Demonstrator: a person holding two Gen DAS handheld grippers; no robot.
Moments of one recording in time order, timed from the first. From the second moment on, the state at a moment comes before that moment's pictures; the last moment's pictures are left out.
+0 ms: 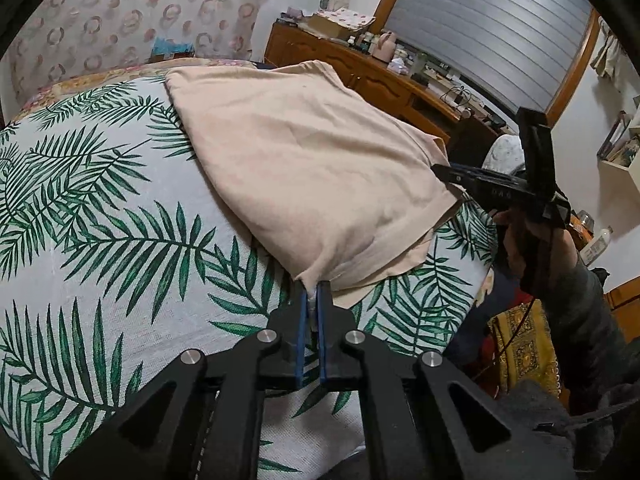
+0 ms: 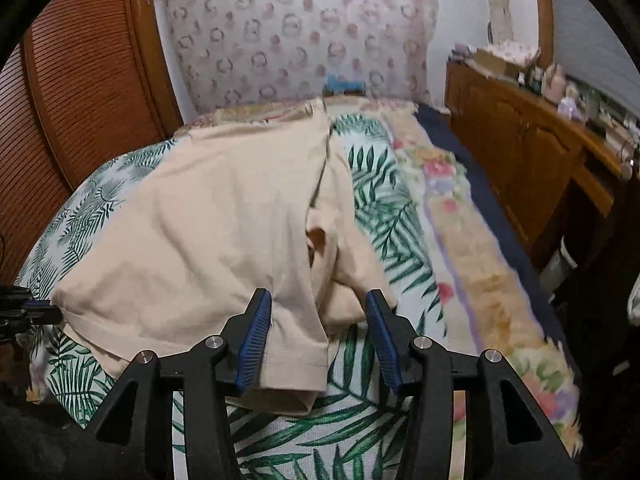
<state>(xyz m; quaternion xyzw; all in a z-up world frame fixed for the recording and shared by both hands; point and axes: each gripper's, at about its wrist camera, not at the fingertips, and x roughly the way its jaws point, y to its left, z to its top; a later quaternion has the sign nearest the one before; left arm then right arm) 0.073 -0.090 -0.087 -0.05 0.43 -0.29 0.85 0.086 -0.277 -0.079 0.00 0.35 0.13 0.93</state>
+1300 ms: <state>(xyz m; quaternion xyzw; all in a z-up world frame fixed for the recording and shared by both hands) 0.180 -0.079 0.002 -0.07 0.32 -0.26 0.91 0.135 -0.278 0.009 0.03 0.26 0.20 0.95</state>
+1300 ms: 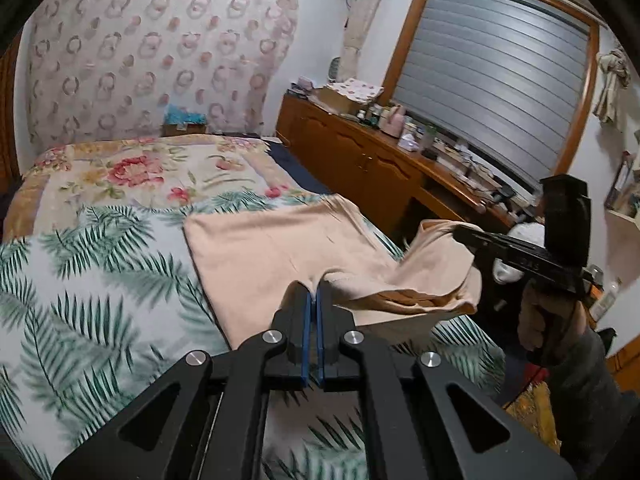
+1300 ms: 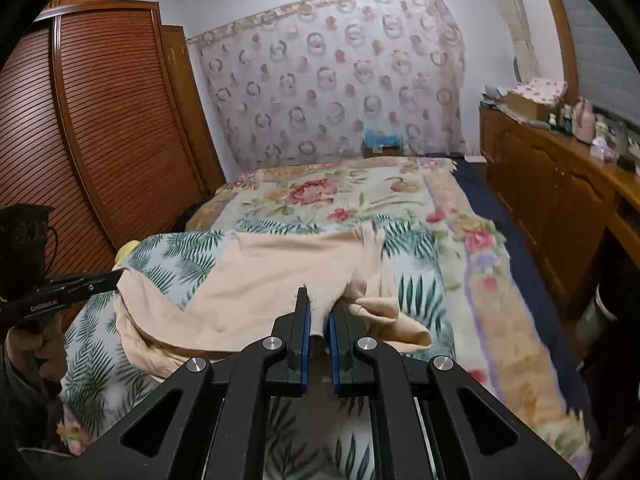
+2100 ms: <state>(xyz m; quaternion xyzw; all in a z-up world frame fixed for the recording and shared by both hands) 0.335 -0.065 -0.038 -0.02 0.36 -0.18 0.91 0.297 -0.249 -0.001 0.00 0.27 0.17 0.95</state>
